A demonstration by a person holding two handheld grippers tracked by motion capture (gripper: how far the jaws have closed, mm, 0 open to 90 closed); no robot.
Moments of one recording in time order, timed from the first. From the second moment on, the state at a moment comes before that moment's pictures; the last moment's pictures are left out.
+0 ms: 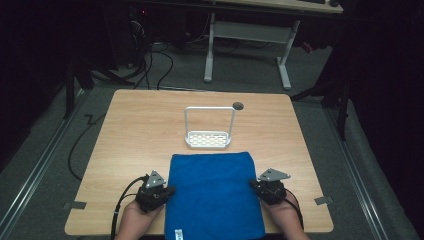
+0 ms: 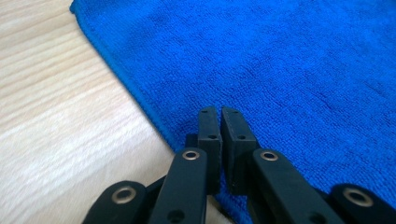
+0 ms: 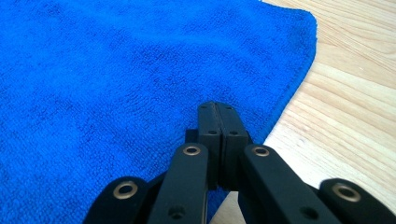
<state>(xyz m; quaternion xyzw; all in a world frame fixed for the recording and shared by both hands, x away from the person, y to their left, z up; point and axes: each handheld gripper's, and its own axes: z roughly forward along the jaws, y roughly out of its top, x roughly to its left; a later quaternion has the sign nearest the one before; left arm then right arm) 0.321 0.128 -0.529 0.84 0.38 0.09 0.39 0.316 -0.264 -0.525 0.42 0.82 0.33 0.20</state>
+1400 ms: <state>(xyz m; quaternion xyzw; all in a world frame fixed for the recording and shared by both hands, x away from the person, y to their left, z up) 0.414 0.110 -0.531 0.79 0.44 0.17 0.39 0.318 -0.282 -0.519 0.46 0.78 0.37 0.21</state>
